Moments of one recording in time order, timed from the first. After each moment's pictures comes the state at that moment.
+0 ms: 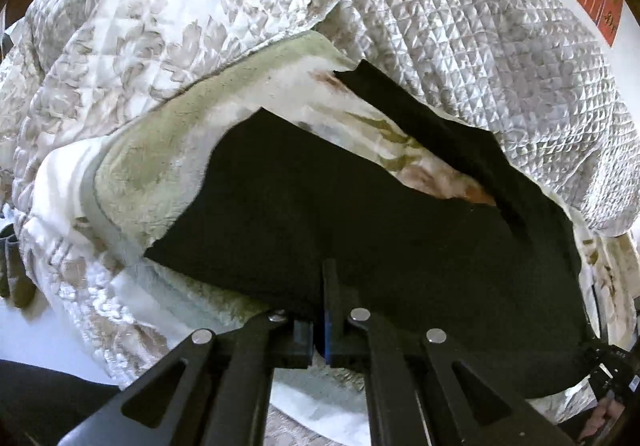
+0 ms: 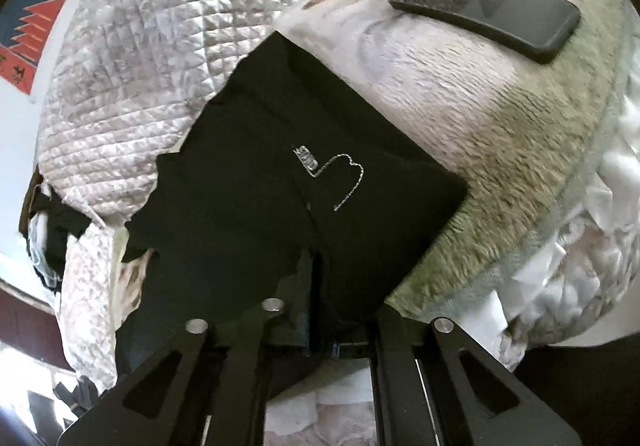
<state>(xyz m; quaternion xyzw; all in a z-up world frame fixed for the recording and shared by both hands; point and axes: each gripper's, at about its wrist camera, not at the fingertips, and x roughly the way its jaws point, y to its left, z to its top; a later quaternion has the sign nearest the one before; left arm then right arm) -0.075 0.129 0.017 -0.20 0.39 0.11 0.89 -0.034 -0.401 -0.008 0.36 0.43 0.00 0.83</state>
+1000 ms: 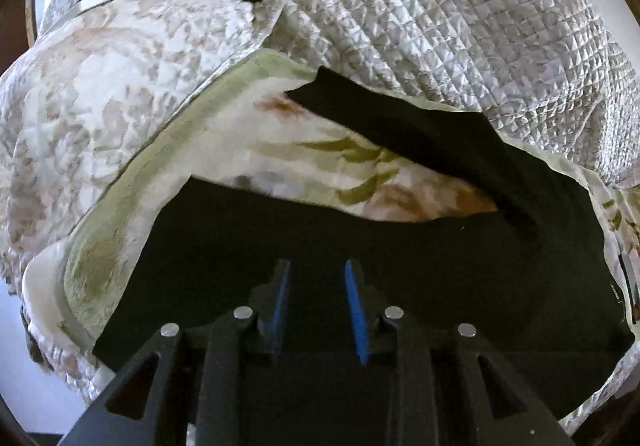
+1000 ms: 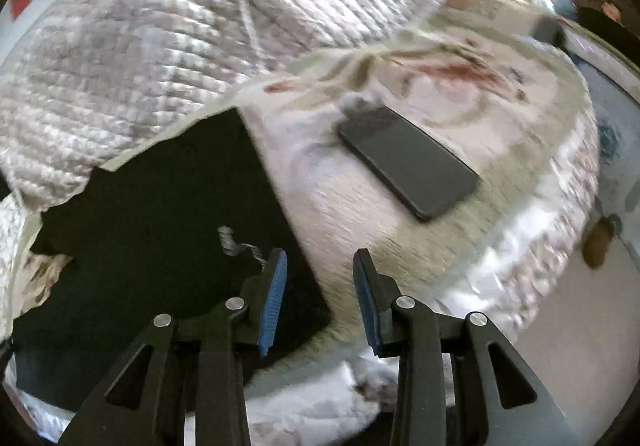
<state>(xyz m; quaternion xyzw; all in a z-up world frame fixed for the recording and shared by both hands) -0.009 0.092 0.037 -0.10 0.40 0.10 0.91 -0.047 -0.401 0.052 0.15 0.38 -0.14 0.90</state>
